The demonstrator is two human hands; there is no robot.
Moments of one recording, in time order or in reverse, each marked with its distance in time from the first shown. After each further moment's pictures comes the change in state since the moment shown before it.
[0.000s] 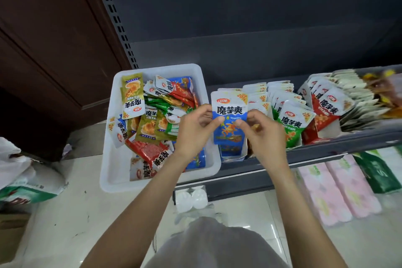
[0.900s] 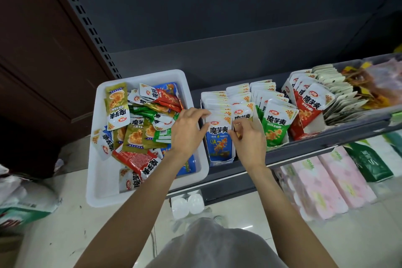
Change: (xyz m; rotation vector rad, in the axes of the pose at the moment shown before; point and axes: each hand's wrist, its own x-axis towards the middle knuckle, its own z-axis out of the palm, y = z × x) left_hand 0.032 -0.042 0.025 0.782 0.031 0.278; right_hand -0.002 0.053 0.021 -0.381 0.089 0.093
